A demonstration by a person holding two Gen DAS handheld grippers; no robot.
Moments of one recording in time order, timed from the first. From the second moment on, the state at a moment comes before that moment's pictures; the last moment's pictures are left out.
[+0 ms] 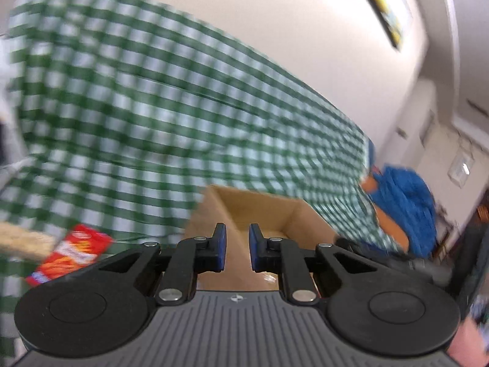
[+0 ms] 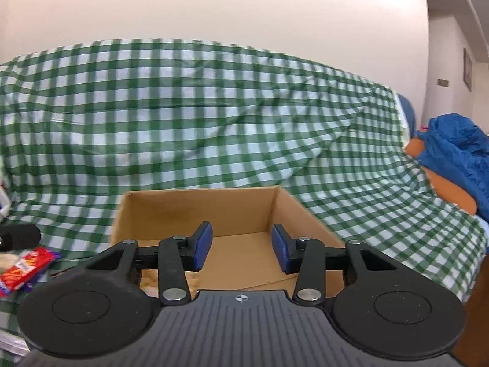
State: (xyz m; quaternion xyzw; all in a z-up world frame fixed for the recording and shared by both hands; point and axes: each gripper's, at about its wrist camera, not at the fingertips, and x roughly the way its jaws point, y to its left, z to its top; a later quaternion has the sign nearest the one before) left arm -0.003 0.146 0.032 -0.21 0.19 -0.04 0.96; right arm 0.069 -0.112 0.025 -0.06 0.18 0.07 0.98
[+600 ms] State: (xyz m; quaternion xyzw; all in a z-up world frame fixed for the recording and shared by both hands) left arm -0.030 0.281 -0.007 -0.35 0.25 0.11 0.90; right arm 0.015 0.007 0.001 -0.10 0.21 0.30 0.92
